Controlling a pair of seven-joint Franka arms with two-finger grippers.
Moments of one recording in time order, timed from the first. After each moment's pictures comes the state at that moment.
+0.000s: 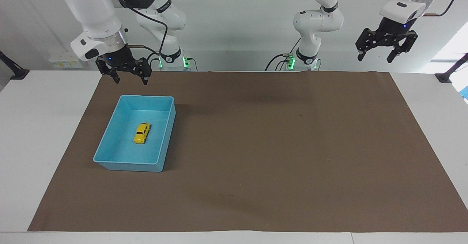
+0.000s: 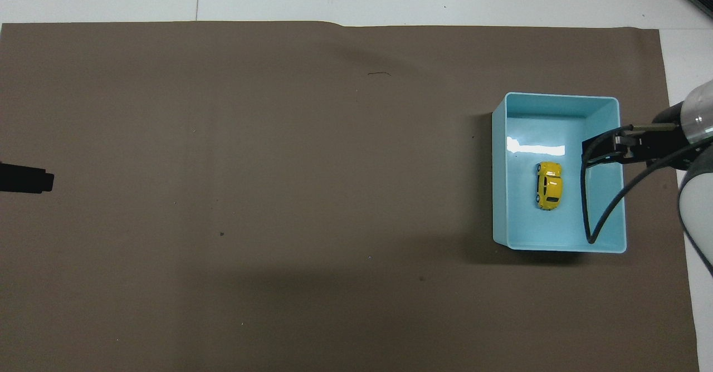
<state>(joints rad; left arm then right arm) -0.02 -0.15 -0.05 -1.59 0.00 1.50 0.09 -0.10 0.02 0.16 -1.56 -0.03 1.53 0.12</state>
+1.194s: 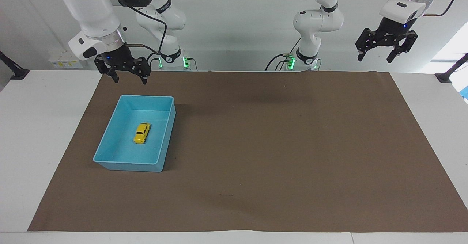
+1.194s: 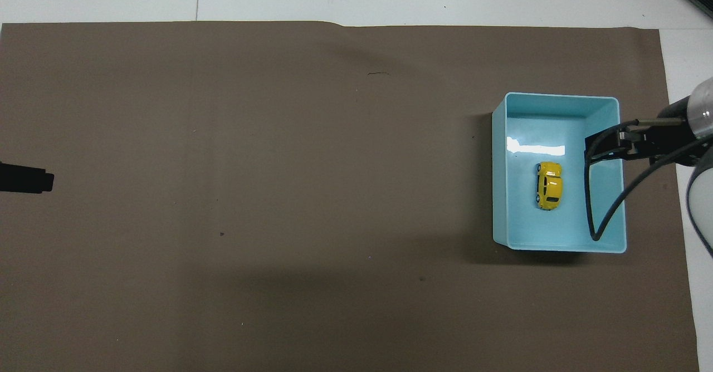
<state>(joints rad) -0.02 -0.15 -0.05 -1.59 0.00 1.50 0.09 -0.10 0.03 0.16 -1.53 -0.03 1.51 0.12</state>
